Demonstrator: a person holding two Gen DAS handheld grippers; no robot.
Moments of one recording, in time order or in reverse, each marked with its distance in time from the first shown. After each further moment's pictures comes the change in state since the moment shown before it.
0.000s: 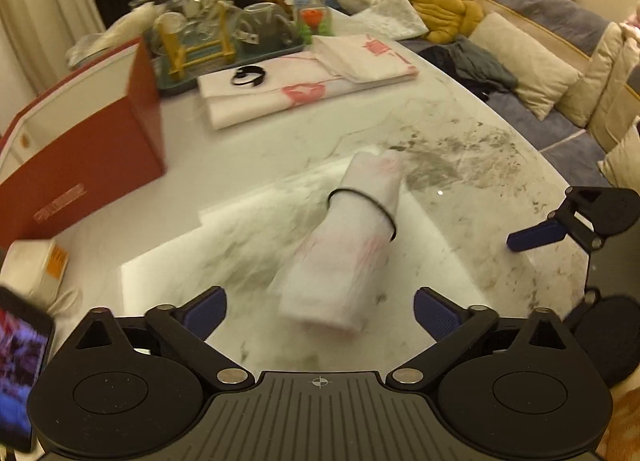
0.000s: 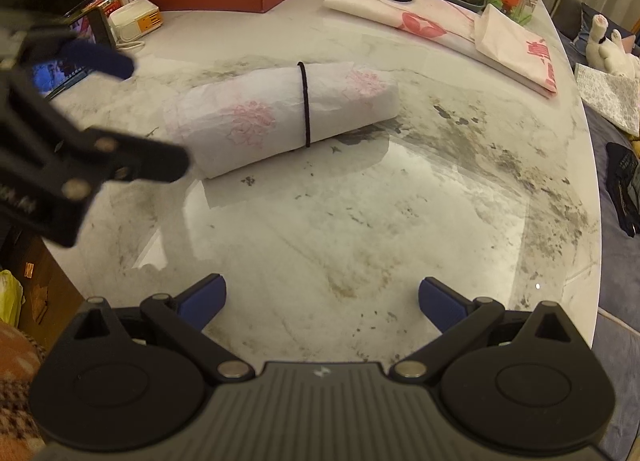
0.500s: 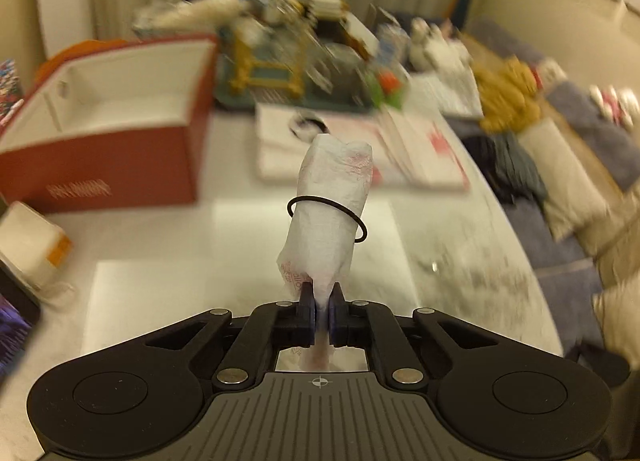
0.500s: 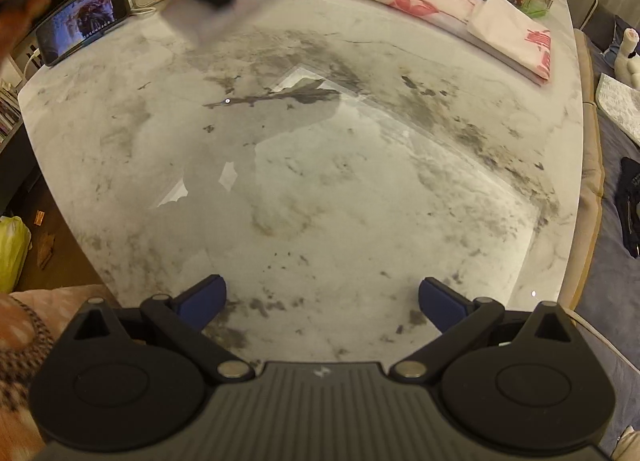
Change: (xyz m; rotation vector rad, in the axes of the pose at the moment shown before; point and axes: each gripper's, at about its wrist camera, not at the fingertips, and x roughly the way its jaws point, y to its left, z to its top) left arm -0.024 0.072 0.047 -0.407 -0.129 0.013; right arm -0.008 -0.053 -0.014 -0.095 0.073 0.044
